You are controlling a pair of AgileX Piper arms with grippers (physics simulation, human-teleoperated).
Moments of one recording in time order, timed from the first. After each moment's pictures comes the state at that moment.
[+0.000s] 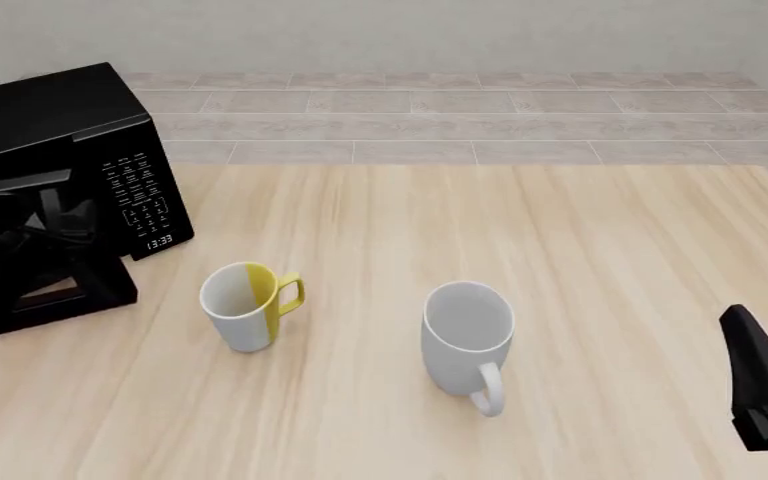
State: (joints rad) left arm 0.17 1.41 -0.39 -0.76 0.06; right arm 0.05 0.05 0.00 -0.07 -0.07
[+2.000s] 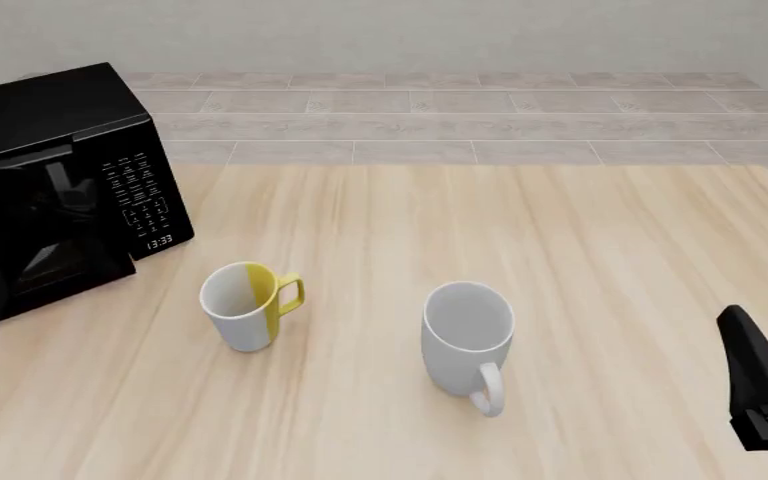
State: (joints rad) left arm 0.22 1.57 -0.55 -0.78 0.07; right arm 0.05 0.06 0.00 -0.07 -0.07
